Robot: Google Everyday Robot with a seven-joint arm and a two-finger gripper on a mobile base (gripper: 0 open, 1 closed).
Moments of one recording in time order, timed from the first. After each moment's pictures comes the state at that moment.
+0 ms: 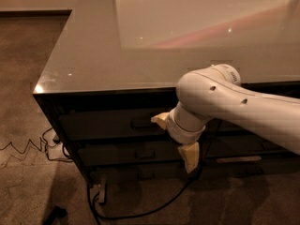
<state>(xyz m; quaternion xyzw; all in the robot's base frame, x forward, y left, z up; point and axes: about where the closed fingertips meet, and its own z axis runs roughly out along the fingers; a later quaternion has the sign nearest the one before) 0.470 -0.073 0.702 -0.87 0.47 0.00 0.12</state>
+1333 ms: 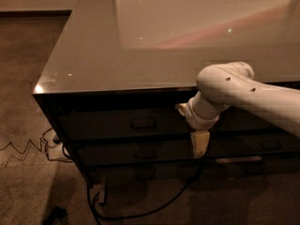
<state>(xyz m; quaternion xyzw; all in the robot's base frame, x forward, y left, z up) 0.535 -0.132 0.673 -0.79 0.60 0.00 0.13</state>
